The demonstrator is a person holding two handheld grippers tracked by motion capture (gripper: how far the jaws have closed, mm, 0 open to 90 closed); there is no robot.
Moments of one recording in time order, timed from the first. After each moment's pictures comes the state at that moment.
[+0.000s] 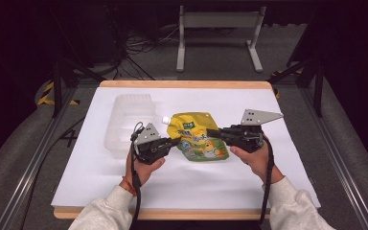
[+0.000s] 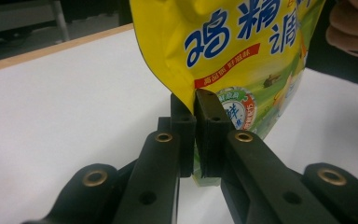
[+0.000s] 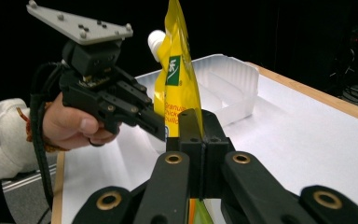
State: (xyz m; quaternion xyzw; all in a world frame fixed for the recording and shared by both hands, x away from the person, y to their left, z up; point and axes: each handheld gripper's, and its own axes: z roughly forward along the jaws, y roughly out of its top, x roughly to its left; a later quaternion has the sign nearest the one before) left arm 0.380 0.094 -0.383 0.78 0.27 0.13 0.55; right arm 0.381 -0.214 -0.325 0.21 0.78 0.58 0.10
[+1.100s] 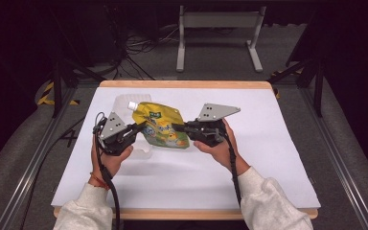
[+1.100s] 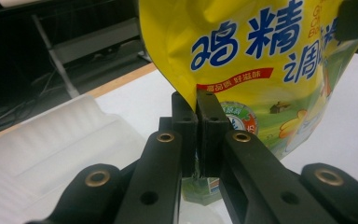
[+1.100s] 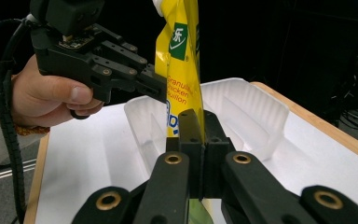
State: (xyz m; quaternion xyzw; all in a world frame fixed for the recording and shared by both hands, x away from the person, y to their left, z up) left arm 0.375 0.172 -0.342 0.76 0.31 0.26 0.50; right arm 0.395 -0.119 -0.313 0.17 0.79 0.57 0.14
